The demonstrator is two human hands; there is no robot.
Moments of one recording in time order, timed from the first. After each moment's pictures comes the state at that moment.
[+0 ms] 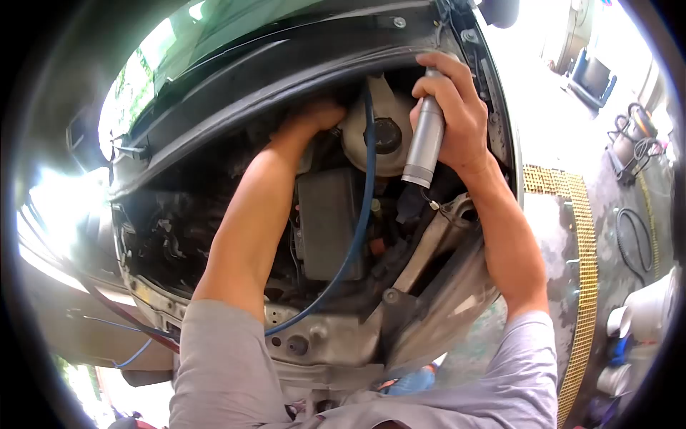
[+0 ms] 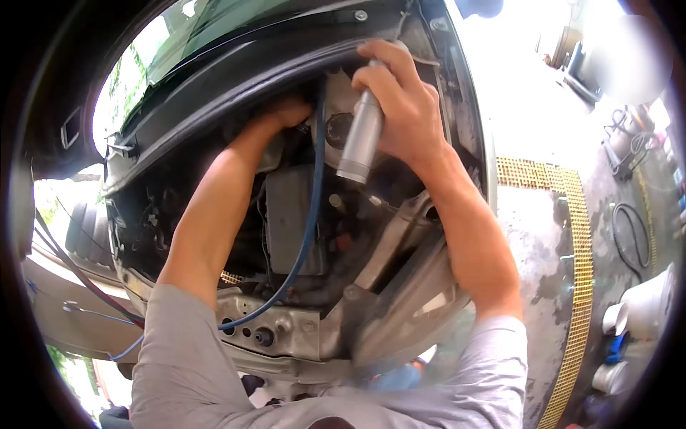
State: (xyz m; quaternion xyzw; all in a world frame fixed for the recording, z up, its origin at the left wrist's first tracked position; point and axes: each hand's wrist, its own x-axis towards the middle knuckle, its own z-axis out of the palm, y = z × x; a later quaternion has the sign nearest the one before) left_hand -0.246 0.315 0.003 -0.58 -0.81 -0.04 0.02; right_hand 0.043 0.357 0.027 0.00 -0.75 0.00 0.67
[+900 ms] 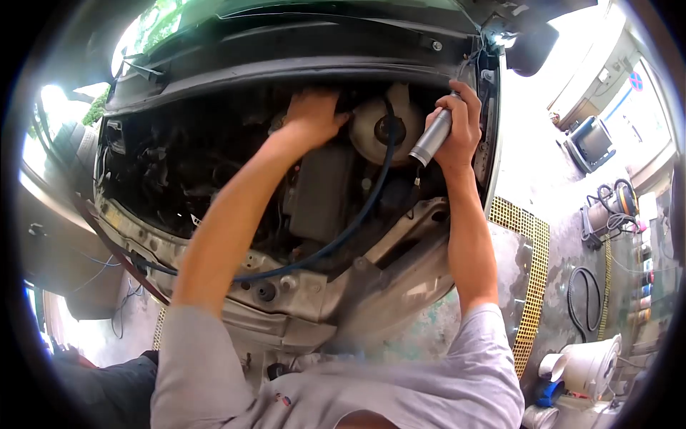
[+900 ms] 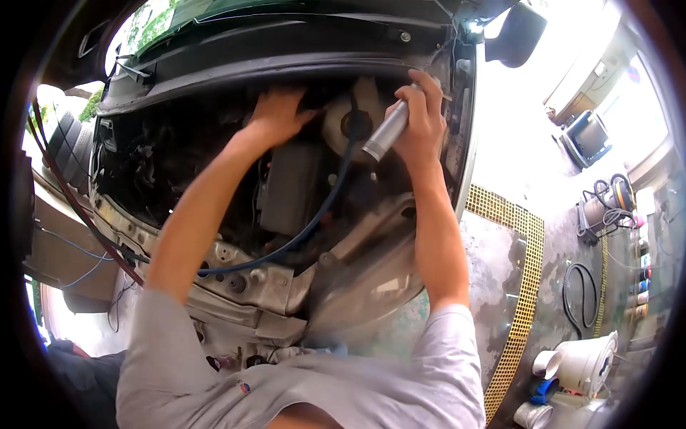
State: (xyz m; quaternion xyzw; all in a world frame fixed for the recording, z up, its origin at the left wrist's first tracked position) left_hand -0.167 0.191 0.032 -0.49 -0.85 -0.16 0.05; right_hand 0.036 0.362 0.024 -0.05 -0.75 0.01 0.66
